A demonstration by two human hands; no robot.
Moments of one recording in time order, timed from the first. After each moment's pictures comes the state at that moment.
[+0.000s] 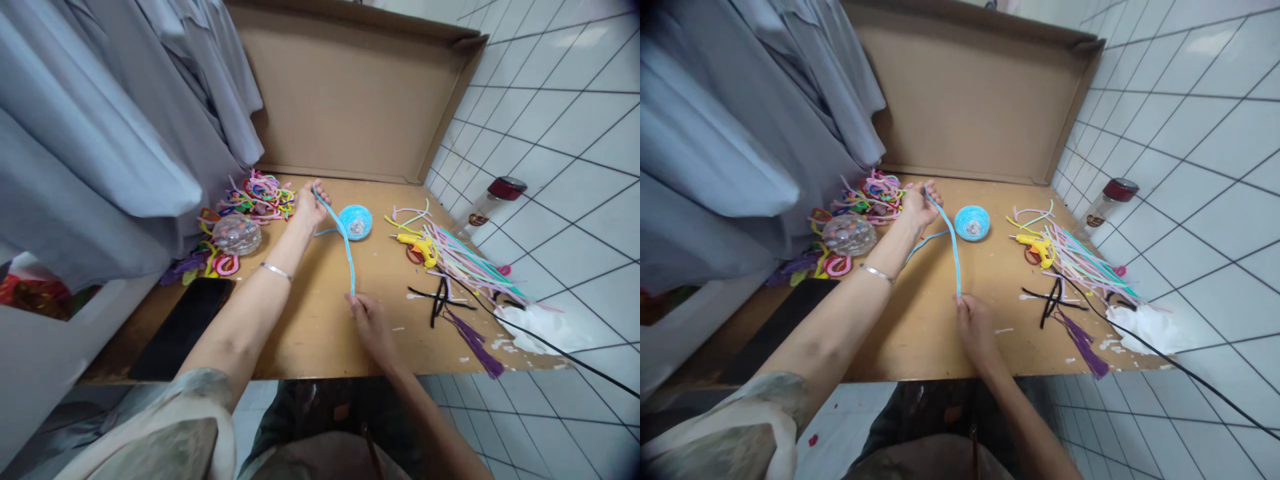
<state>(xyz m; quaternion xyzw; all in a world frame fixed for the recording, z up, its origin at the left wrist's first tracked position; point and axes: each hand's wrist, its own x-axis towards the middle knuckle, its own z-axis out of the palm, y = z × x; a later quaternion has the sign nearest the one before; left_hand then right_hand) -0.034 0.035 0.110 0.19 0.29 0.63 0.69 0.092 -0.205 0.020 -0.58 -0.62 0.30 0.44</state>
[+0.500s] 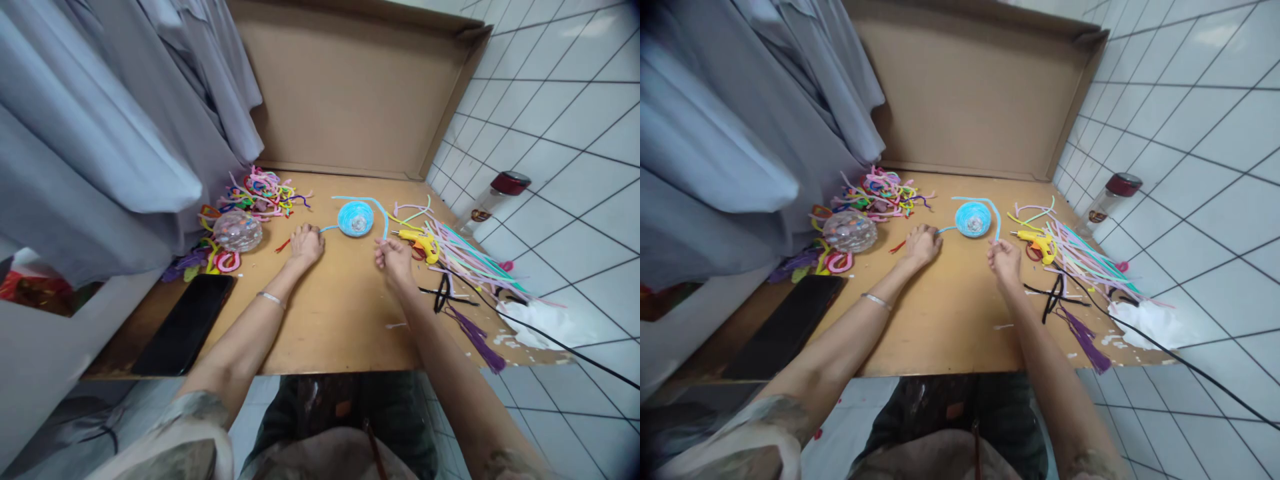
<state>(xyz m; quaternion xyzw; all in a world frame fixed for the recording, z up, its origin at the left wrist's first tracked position) -0.055 -0.021 0.022 0.72 0.66 0.19 0.09 0.139 -0.095 0.043 -0.59 -0.36 0.41 0.59</state>
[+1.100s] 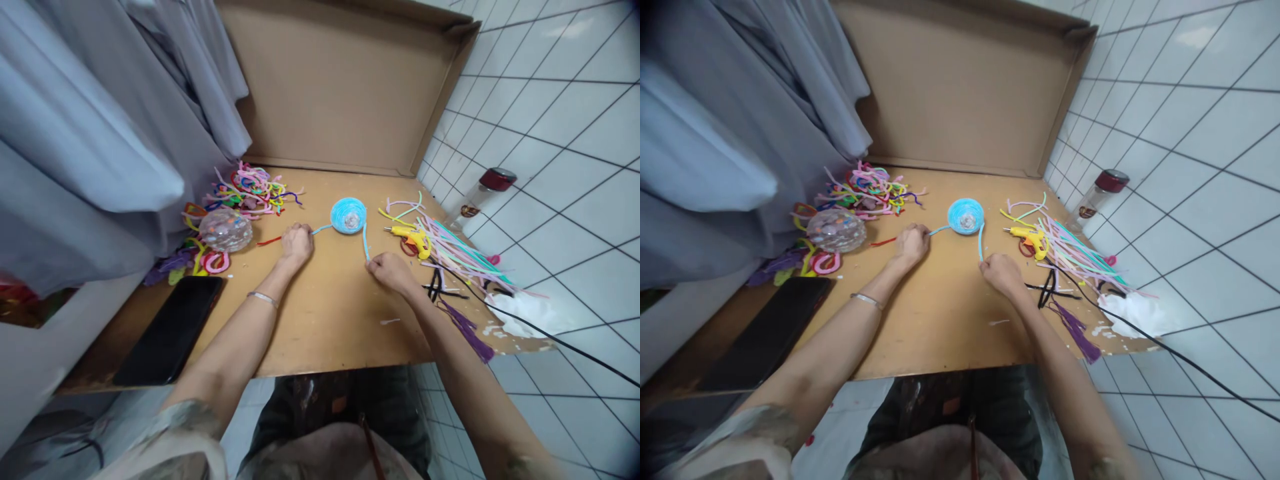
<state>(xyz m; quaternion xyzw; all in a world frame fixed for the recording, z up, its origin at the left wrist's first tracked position) -0.061 -0.016 0.005 0.72 0.66 0.21 0.06 0.156 -0.123 0.055 -0.72 -0.66 0.17 0.12</state>
